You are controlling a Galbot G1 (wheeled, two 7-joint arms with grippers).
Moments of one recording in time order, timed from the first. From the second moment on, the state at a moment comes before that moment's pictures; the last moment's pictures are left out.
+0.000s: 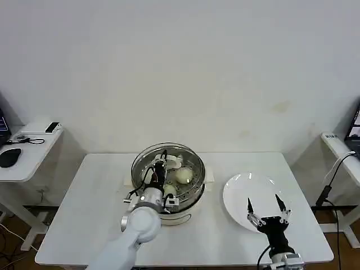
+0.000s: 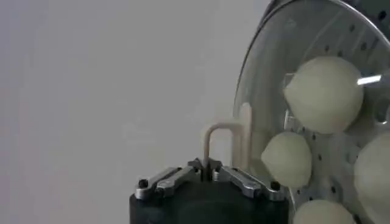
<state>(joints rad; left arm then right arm) 0.91 -1.24 0.05 -1.81 1.29 0.48 0.22 -1.66 1.57 0.73 2.11 -0.07 0.09 -0.15</state>
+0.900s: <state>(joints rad) 0.94 -1.27 0.05 -1.83 1.29 0.48 0.24 -1.66 1.57 0.70 2.10 -0.09 0.08 -0.15</state>
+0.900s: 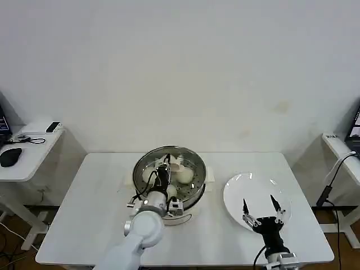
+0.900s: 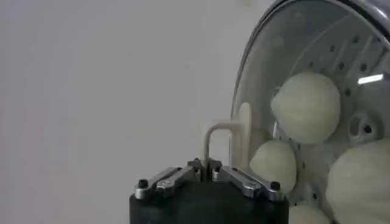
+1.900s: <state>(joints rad) 1.17 -1.17 -0.06 -2.07 1.18 0.43 0.14 -1.66 1.54 0.70 2.08 -0.05 0.07 -0.14</state>
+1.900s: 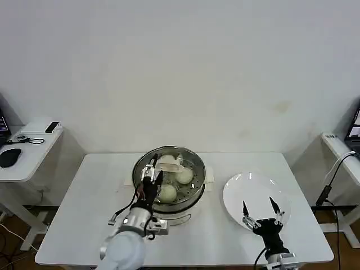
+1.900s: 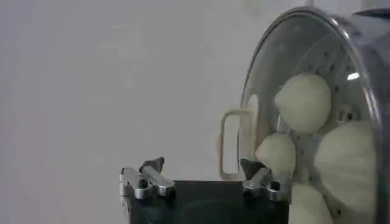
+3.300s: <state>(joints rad) 1.79 -1.34 -0.69 -2.08 -0.12 -0.11 -0.11 -1.80 1.34 0.57 2.06 0.14 0.09 -0.13</state>
